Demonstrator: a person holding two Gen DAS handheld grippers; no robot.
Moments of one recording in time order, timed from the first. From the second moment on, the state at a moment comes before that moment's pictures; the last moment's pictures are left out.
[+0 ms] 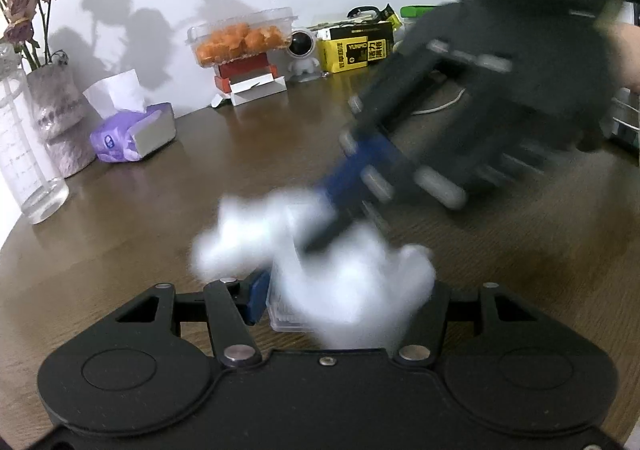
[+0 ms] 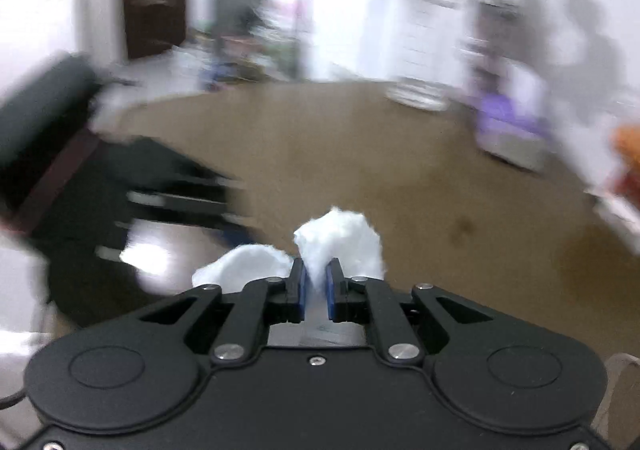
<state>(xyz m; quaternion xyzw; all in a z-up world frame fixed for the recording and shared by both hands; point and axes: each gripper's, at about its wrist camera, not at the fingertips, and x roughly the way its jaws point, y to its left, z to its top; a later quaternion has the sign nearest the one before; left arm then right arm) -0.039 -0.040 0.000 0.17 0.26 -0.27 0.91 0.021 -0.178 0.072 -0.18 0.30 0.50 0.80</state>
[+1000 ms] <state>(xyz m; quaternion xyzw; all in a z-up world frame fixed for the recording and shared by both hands) -0.016 0.029 0.049 -0.22 0.26 -0.33 0.88 -0.026 -0.272 0.100 0.04 0.17 0.41 0.90</state>
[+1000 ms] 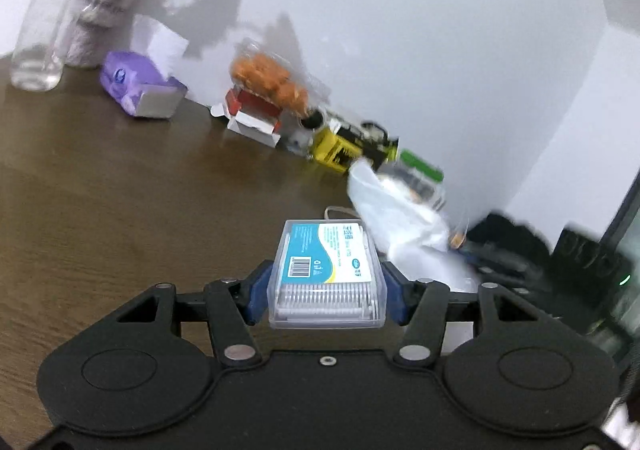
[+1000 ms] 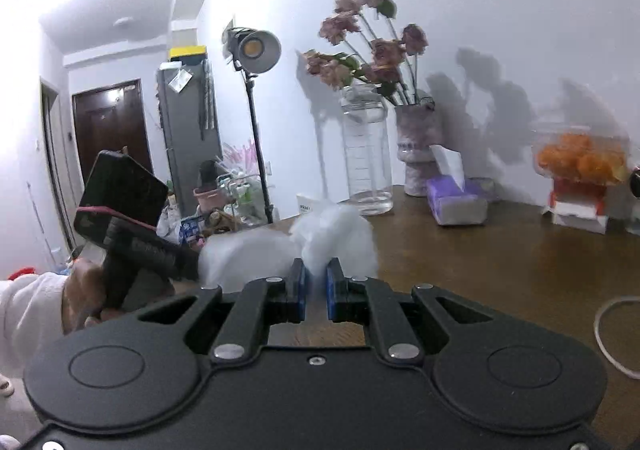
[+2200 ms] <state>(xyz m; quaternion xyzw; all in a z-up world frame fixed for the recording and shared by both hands) -0.002 0.045 0.016 -0.59 0.26 -0.28 0.71 -0.019 -0.280 0.048 0.34 0.11 0.33 0.88</state>
